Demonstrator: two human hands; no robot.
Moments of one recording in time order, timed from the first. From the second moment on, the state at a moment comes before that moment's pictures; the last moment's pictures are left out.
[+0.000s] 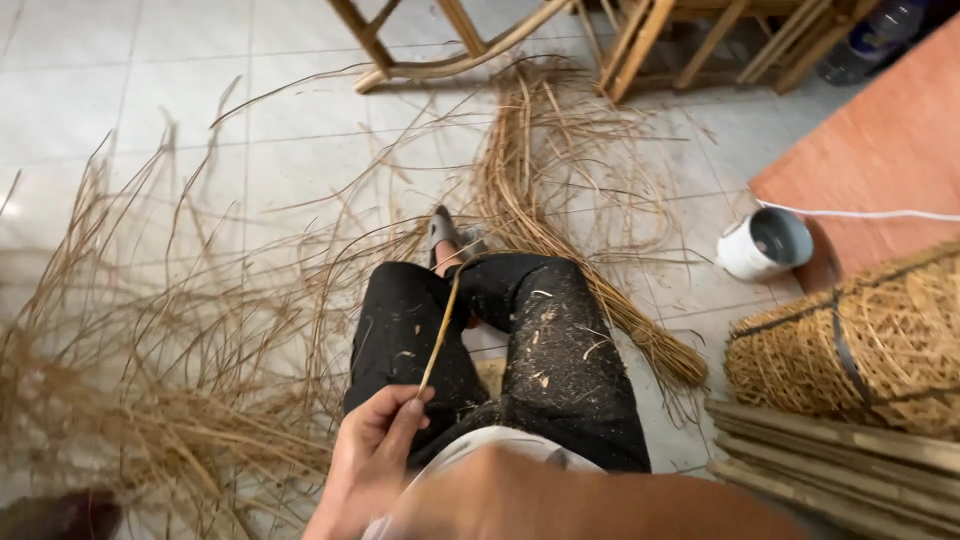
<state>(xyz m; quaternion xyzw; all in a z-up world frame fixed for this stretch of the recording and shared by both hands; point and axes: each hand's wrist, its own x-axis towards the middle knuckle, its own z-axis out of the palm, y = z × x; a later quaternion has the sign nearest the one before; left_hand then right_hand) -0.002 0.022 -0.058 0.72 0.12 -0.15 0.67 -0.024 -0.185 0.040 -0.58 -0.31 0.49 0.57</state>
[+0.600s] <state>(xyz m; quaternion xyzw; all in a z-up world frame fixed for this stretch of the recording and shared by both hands) -0.004 0.017 -0.020 0.80 -0.06 -0.12 0.59 0.041 -0.241 -0.010 -0.37 -0.12 0.39 0.83</state>
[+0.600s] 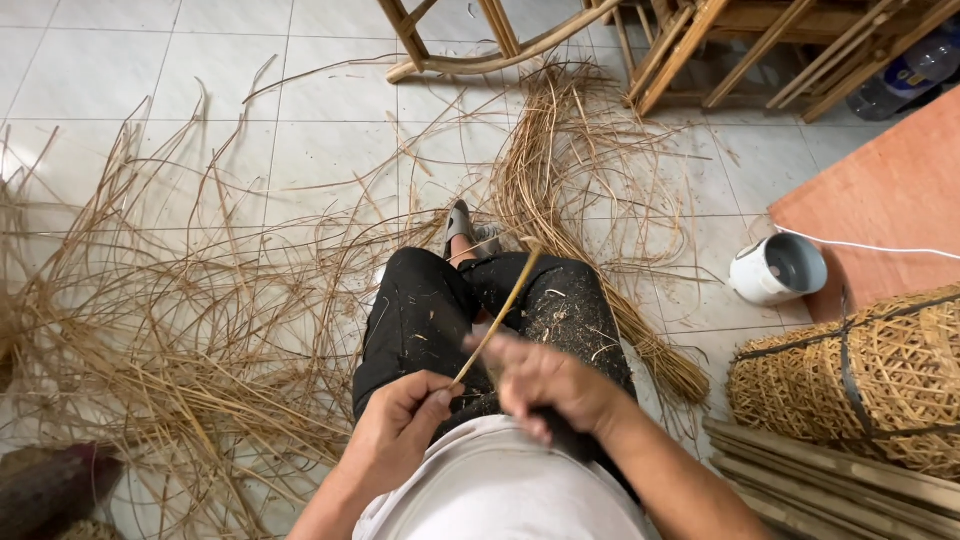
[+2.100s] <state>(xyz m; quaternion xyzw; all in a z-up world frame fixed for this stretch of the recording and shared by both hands) 0.000 0.001 -0.020 0.74 -0.02 -0.24 0.62 0.033 -0.252 -0.010 -0.45 -0.10 0.39 0.80</state>
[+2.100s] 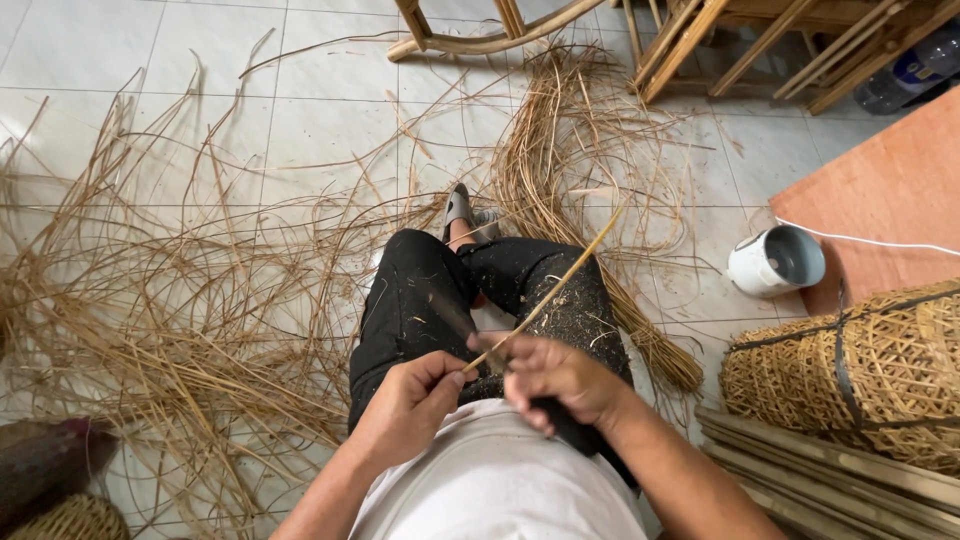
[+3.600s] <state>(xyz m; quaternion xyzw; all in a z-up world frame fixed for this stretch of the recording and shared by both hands) 0.005 -0.008 -0.021 0.66 0.03 -0.29 0.70 0.032 -0.244 0.006 -0.44 -0.04 0.47 0.77</state>
